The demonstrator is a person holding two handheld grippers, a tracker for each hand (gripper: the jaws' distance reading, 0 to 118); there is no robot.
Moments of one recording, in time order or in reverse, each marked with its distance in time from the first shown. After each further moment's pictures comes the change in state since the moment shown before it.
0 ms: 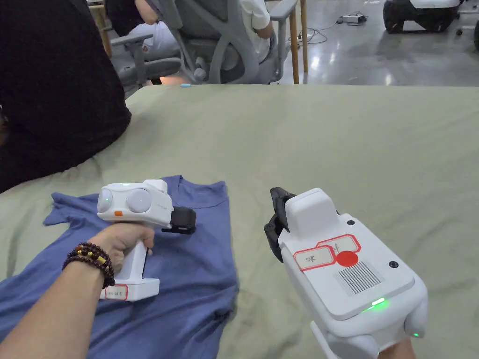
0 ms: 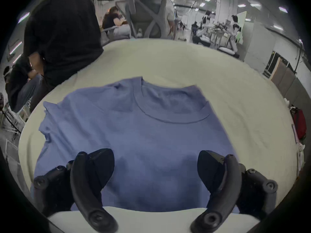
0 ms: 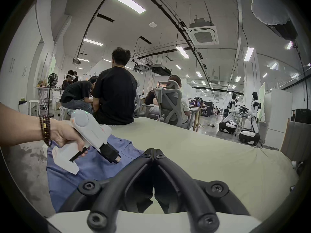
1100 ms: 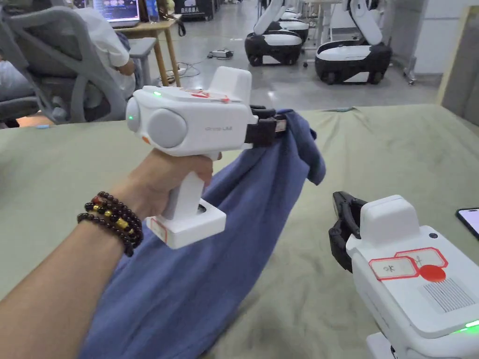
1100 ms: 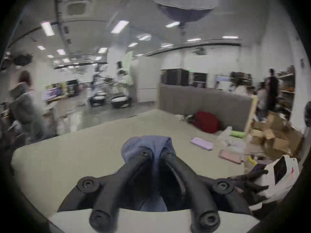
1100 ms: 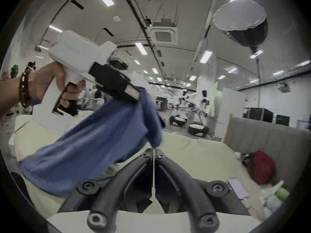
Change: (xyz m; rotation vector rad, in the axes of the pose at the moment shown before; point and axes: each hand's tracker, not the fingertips) left arm 0.391 0.081 0.215 0.583 -0.931 -0.597; right arm 0.188 -0.013 0.189 -0.063 -0.523 -0.005
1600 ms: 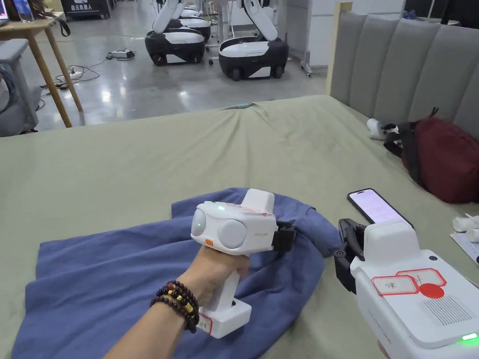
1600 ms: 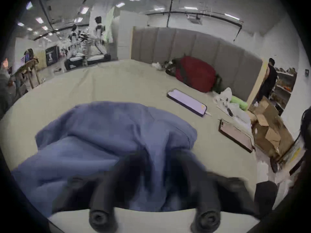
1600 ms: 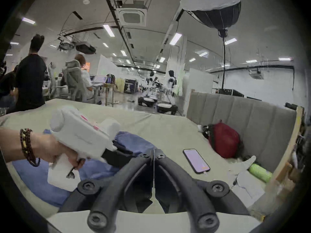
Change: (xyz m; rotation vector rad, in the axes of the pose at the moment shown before) left arm 0.080 -0.137 -0.203 -0.314 -0.013 0.111; right arm 0.097 -0.058 0.012 -0.189 -0.233 -0.082
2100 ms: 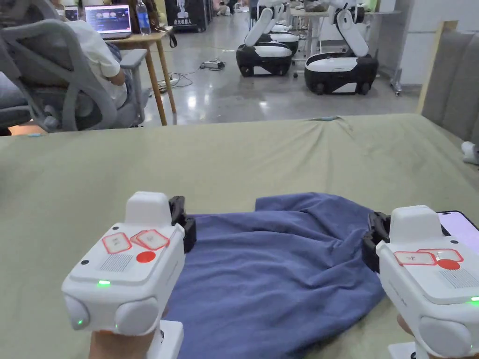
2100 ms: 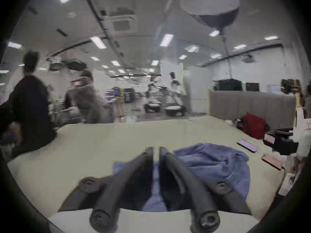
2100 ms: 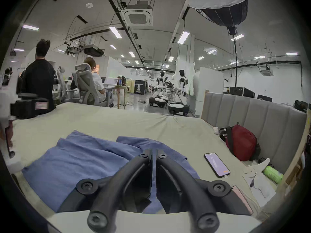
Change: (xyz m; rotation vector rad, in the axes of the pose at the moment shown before) left arm -0.023 -0.119 0.311 0.483 0.751 0.142; right arm -0.060 0.029 0.004 0.014 0.117 -0.008
